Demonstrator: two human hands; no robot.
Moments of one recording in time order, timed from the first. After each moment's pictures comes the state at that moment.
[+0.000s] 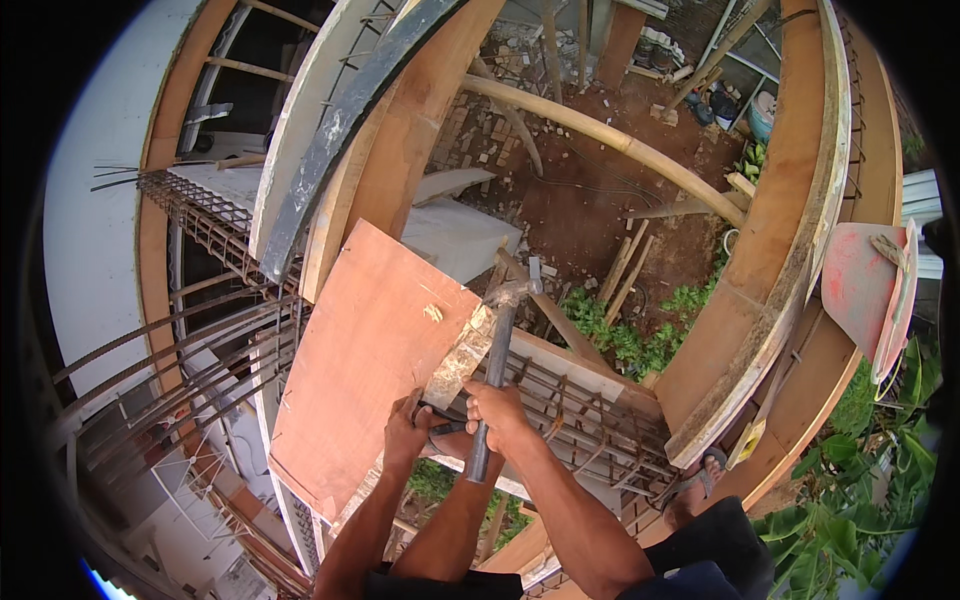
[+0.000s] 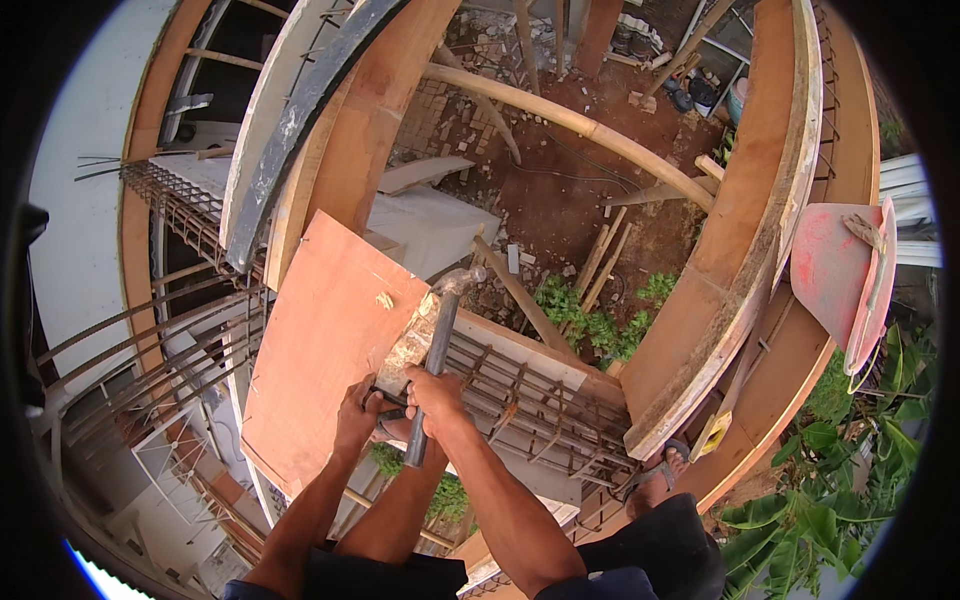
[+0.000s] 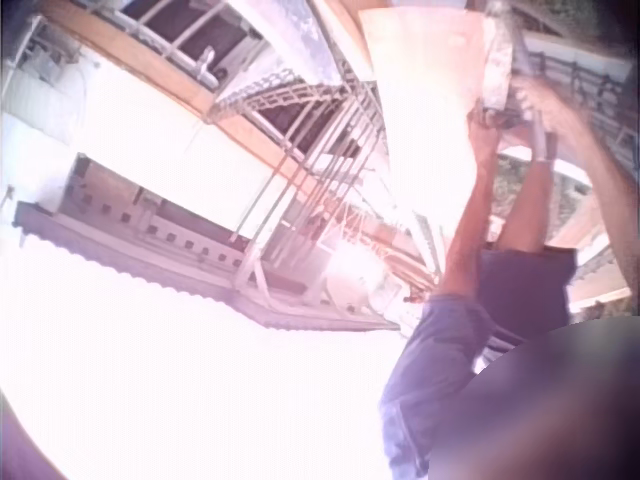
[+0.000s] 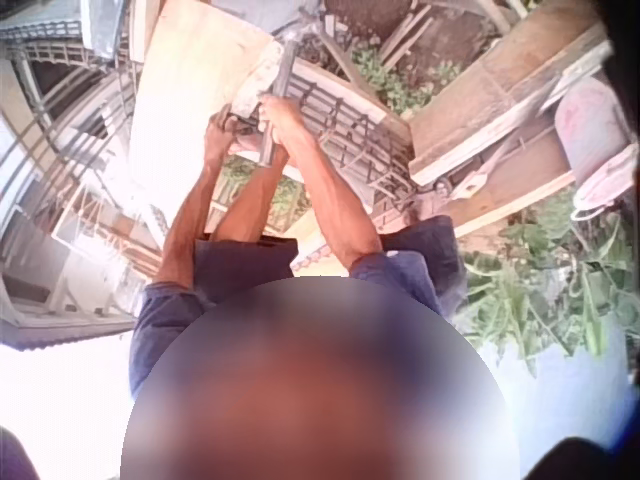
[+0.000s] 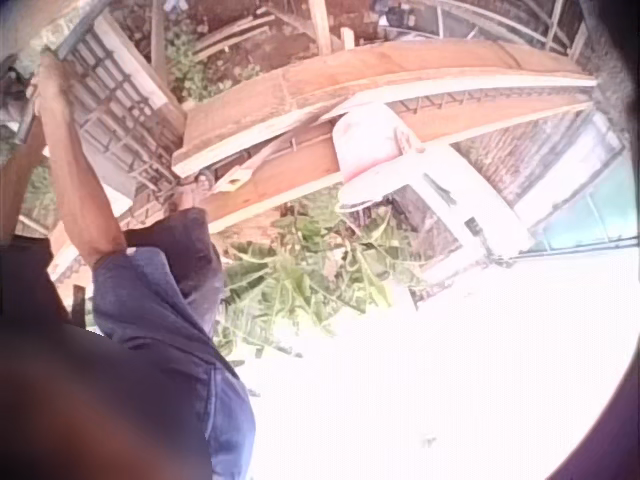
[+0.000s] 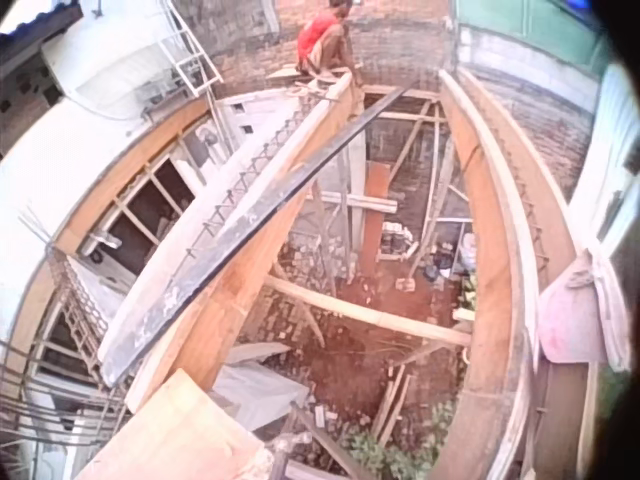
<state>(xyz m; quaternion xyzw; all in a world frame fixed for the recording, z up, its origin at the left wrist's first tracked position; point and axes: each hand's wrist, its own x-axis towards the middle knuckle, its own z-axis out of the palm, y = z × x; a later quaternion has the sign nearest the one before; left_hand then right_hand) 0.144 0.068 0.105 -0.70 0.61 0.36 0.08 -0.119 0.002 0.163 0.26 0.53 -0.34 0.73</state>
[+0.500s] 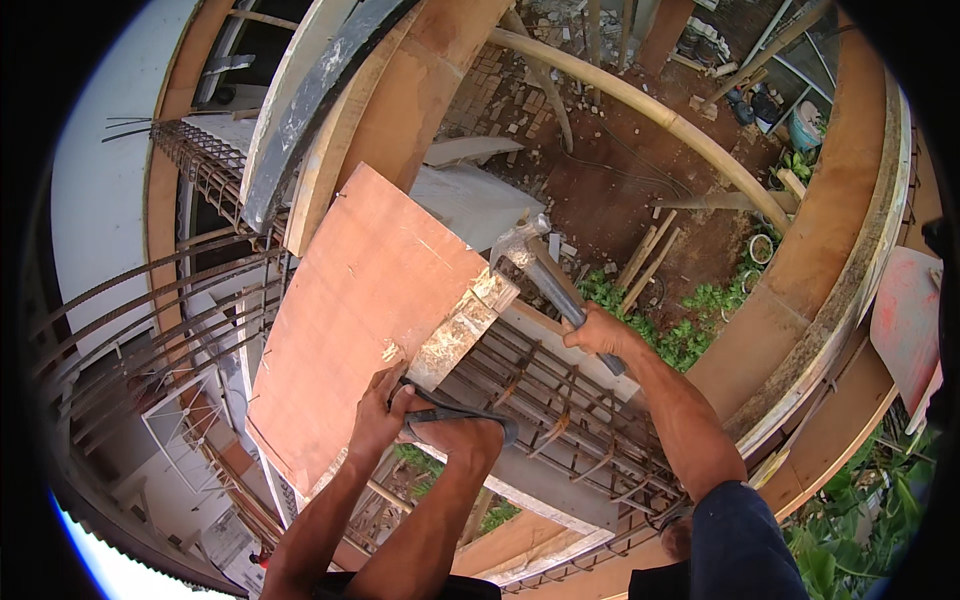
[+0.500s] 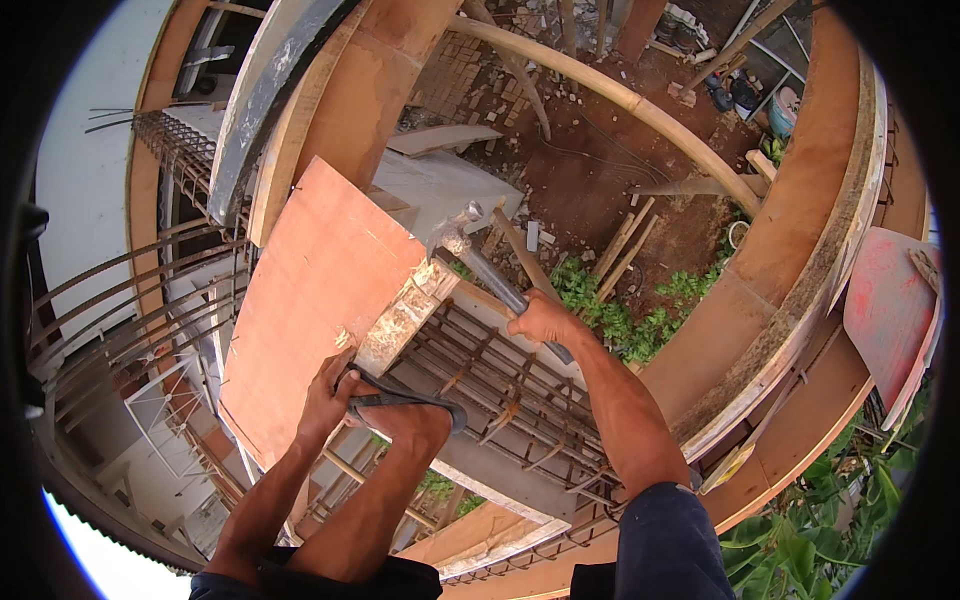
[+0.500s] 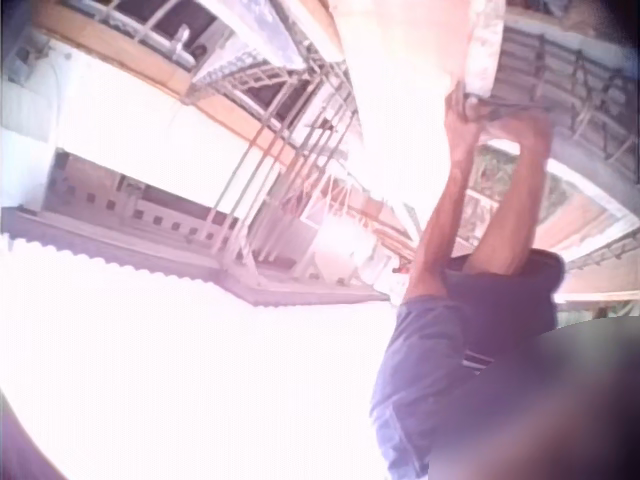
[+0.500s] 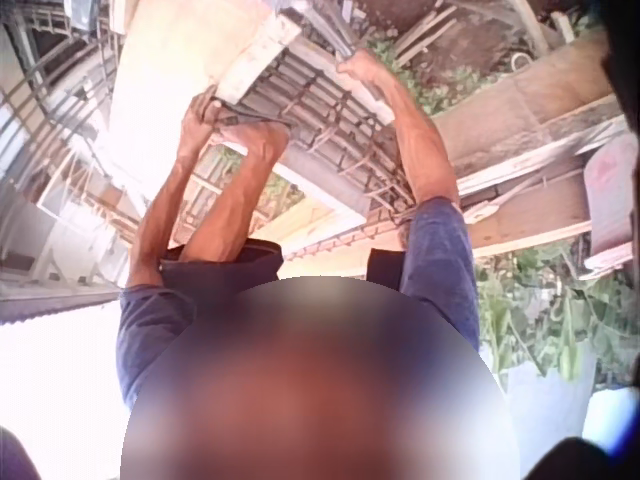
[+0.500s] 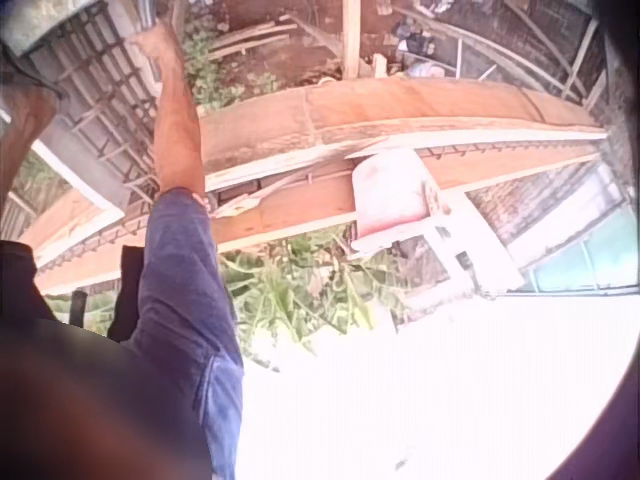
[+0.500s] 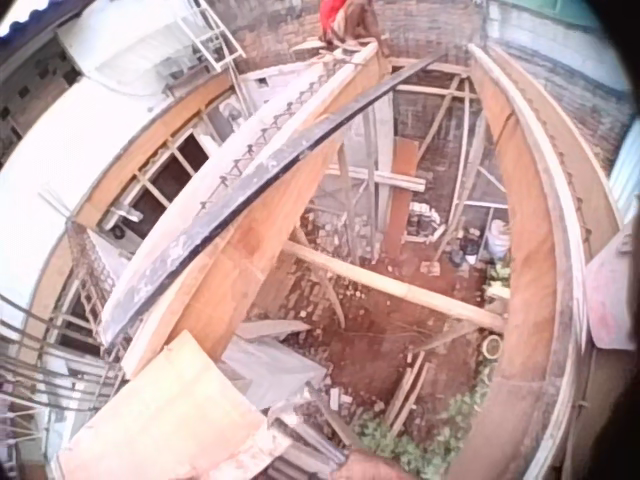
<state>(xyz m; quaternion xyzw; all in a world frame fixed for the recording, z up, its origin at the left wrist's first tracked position) 0.138 0.057 0.106 -0.69 0.60 0.39 0.06 -0.216 0.062 -0.089 -0.29 0.59 -0.12 0.74</state>
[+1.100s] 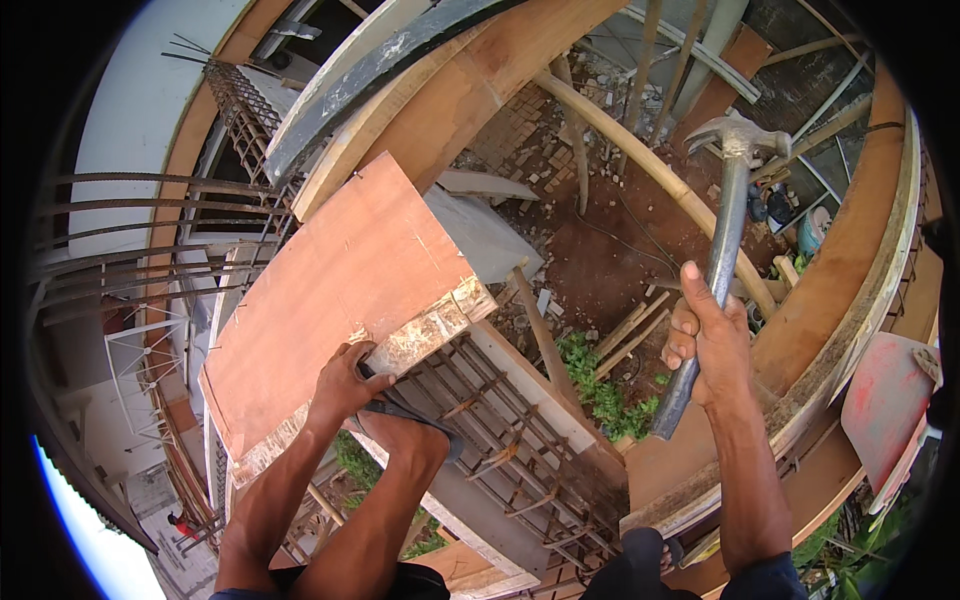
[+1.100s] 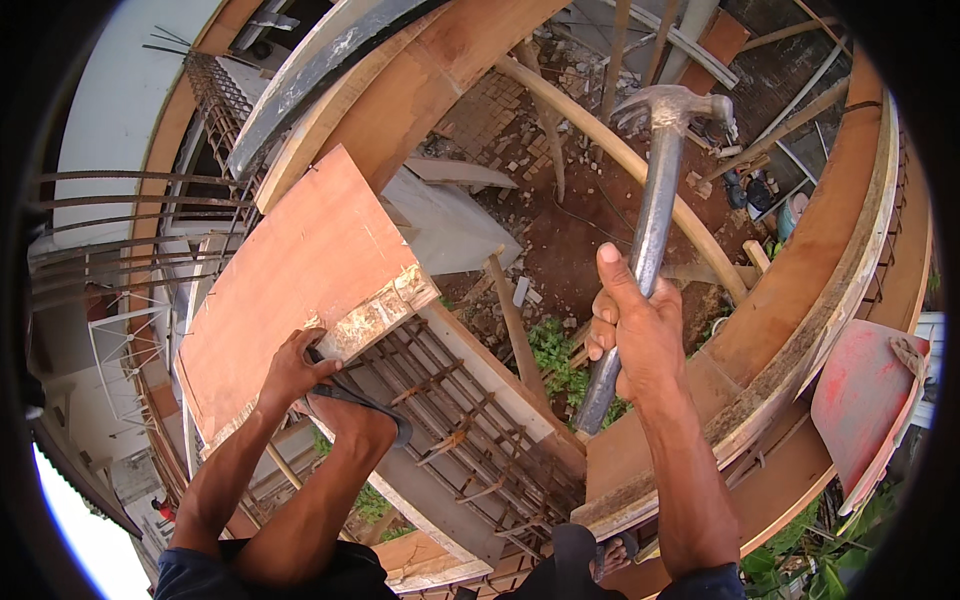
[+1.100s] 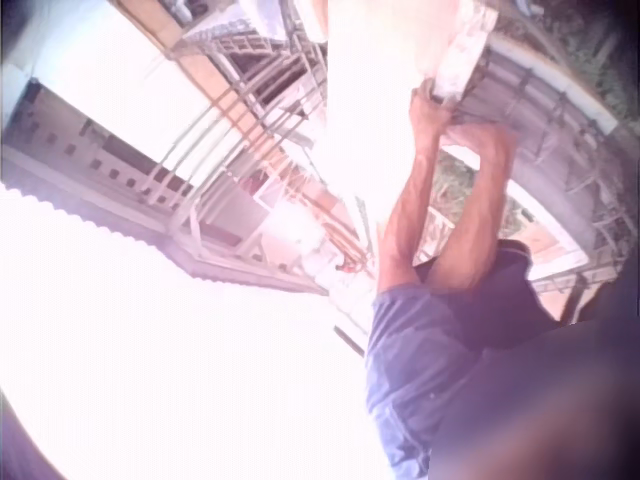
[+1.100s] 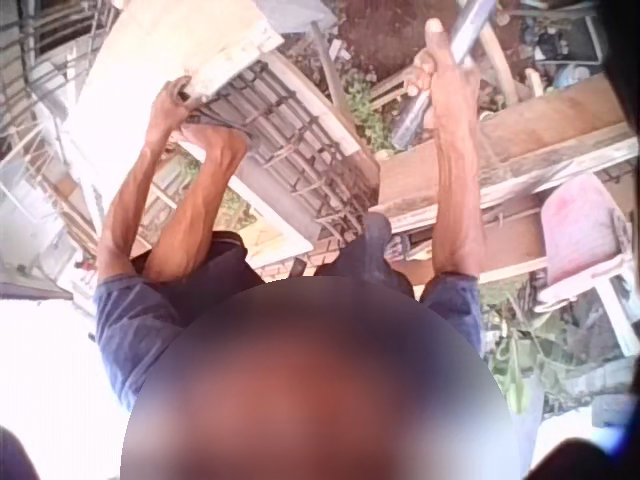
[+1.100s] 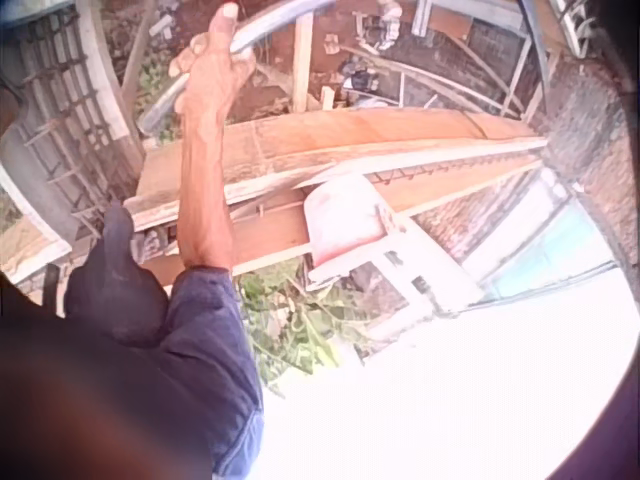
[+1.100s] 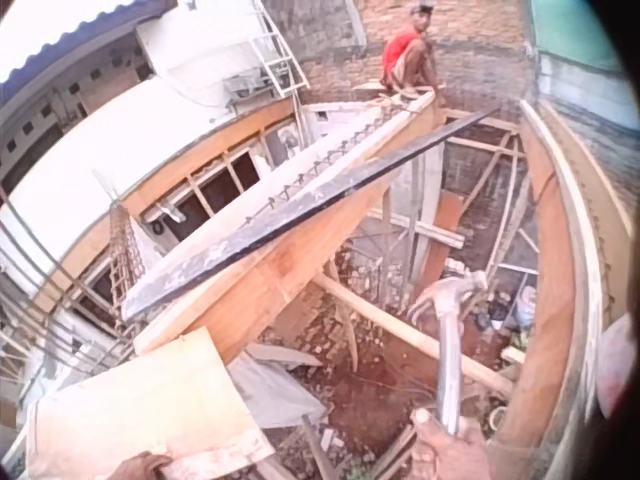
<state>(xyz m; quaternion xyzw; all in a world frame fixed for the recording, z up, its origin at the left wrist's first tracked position) 0.118 0.056 0.082 -0.75 0.59 0.30 0.06 -0.348 0.025 0.064 -0.12 0.58 -0.48 0.65</state>
